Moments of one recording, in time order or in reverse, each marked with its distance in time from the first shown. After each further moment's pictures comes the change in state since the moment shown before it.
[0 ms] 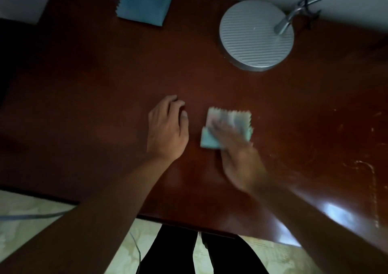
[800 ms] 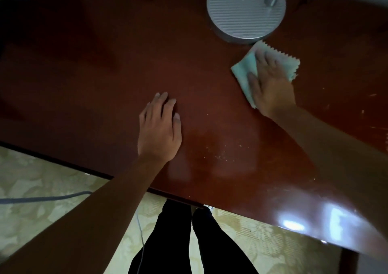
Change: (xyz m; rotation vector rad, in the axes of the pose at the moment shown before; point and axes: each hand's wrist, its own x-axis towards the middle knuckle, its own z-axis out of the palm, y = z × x) left_hand -0.082 0.038 0.026 0.236 -0.012 -0.026; right_hand 0.044 0.123 -0.077 -0.351 0.069 0.156
